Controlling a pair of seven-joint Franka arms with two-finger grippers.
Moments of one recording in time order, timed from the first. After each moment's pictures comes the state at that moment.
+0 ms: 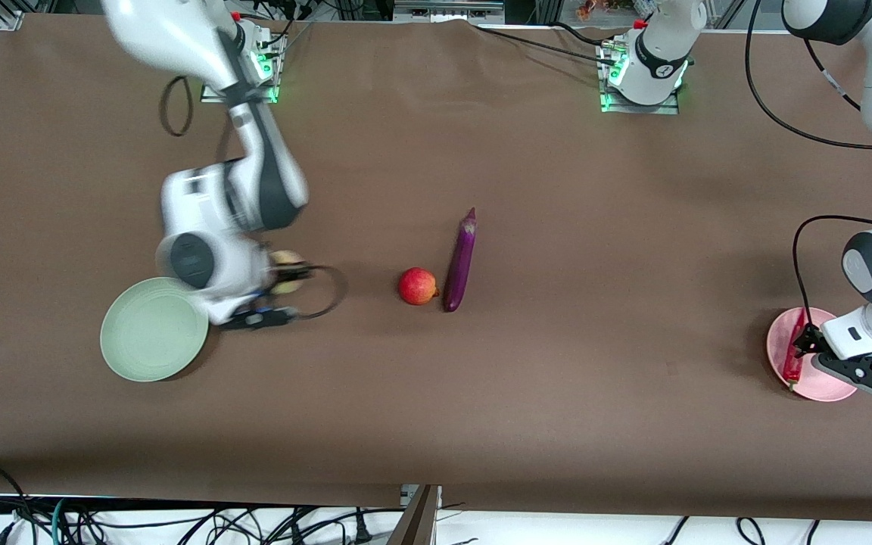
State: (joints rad) left arm 0.36 0.75 -0.08 -1.48 0.20 2.38 0.72; right arm 0.59 0.61 -0.45 -1.53 0.28 1.84 -0.09
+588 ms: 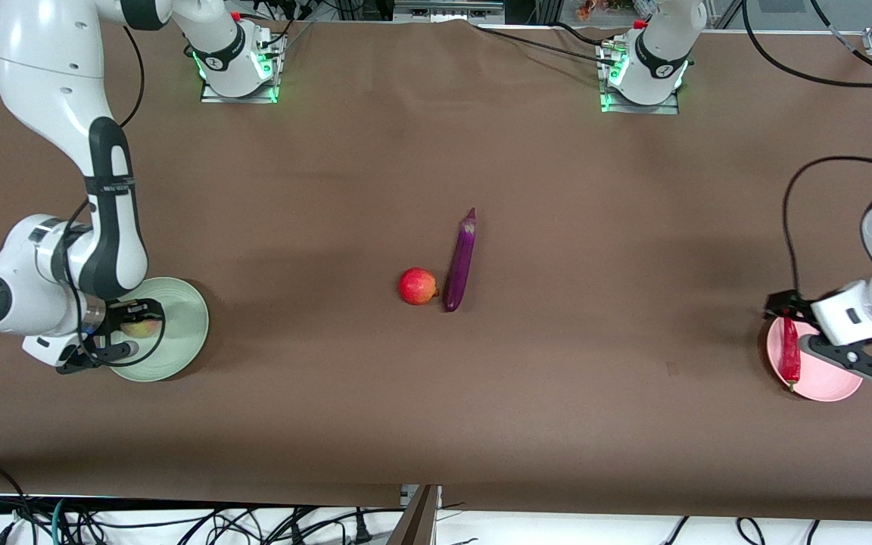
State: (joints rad) left arm 0.36 0.54 -0.32 -1.46 0.18 1.86 0.35; right arm 0.28 0.75 -0.46 -1.54 0.28 2.12 -0.57
